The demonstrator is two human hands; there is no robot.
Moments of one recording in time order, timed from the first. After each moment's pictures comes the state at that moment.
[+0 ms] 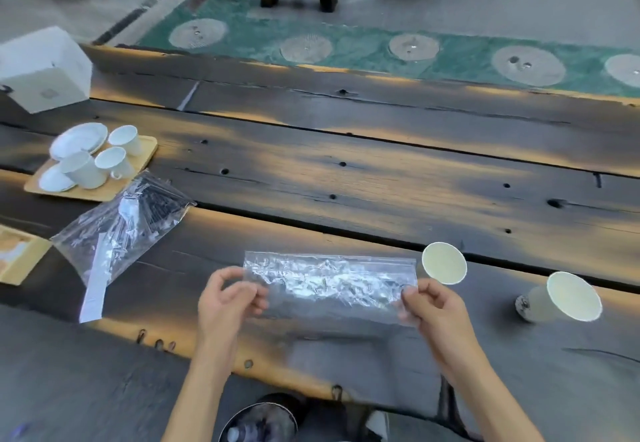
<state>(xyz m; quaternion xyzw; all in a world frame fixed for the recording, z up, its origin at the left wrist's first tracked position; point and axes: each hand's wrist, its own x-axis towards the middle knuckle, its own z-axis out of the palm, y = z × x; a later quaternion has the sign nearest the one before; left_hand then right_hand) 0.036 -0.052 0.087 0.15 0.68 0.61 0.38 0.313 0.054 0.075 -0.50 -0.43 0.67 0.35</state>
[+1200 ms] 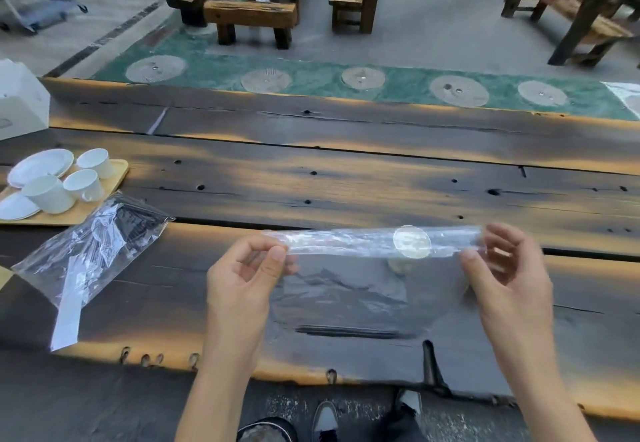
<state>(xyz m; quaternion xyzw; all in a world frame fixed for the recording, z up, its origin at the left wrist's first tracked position) 0.090 -0.086 0.192 0.35 0.58 0.65 0.35 0.349 -0.023 0.196 -0.59 -0.54 0.33 0.50</state>
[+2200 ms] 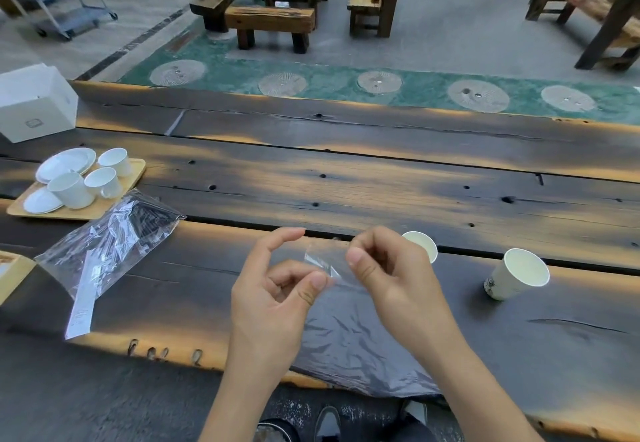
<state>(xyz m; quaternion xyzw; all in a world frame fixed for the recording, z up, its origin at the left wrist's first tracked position) 0.134 -0.099 0.215 0.41 0.58 0.62 0.33 0.270 -0.025 0.224 -0.37 -0.70 0.47 0.39</state>
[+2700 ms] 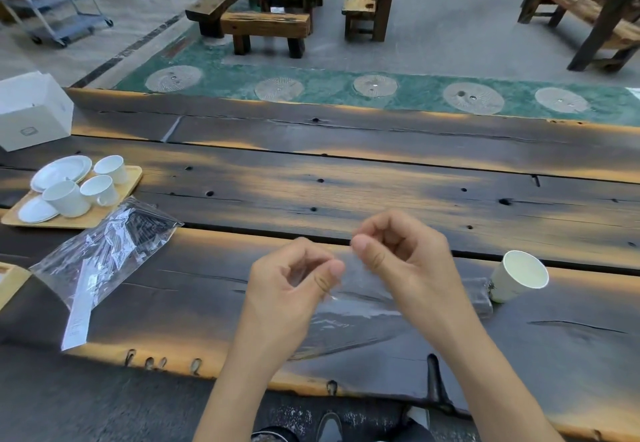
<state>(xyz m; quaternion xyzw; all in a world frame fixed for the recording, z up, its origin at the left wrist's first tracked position) 0.127 -0.077 0.223 0.51 0.56 0.56 0.33 0.276 -0.012 0.242 -0.36 -0.68 0.48 0.42</state>
